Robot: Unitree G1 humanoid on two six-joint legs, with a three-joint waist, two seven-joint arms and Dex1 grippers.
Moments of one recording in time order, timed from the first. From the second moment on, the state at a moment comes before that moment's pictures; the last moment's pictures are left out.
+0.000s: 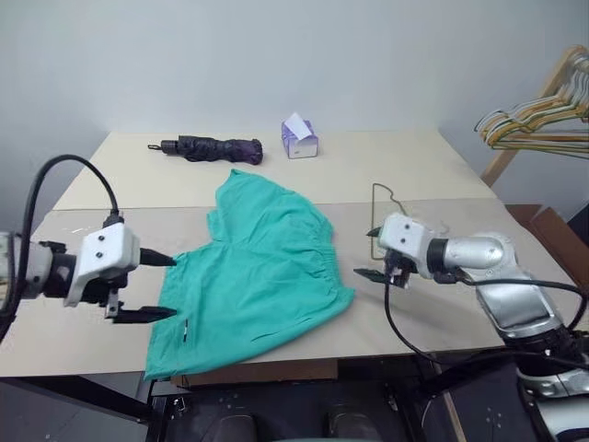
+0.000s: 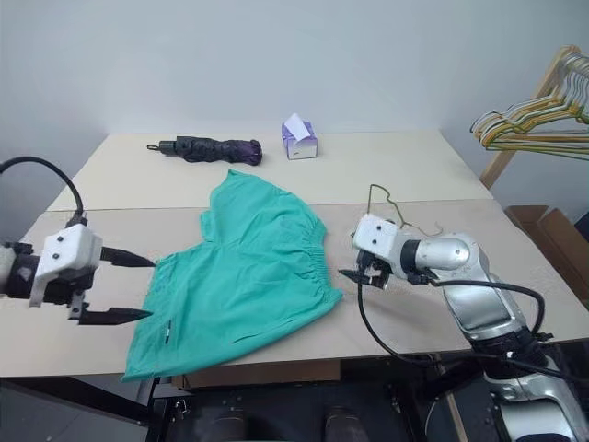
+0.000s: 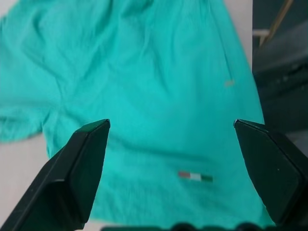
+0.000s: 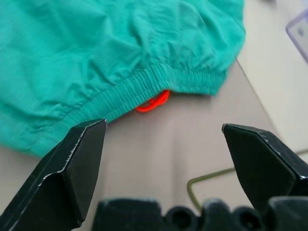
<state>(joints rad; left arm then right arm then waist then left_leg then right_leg) -0.14 1.12 0.21 -0.26 -0.48 0.40 -1.35 -0.47 -0.65 0.18 -0.15 0.03 0.61 0.87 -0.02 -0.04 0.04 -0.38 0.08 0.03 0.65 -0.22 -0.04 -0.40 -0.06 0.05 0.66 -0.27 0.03</state>
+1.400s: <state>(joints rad) -0.35 0.91 0.08 -0.35 -0.63 0.53 -1.21 -0.74 -0.41 0.03 0.63 0.04 0.70 0.48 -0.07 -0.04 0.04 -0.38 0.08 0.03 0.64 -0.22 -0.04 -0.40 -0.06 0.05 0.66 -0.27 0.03</state>
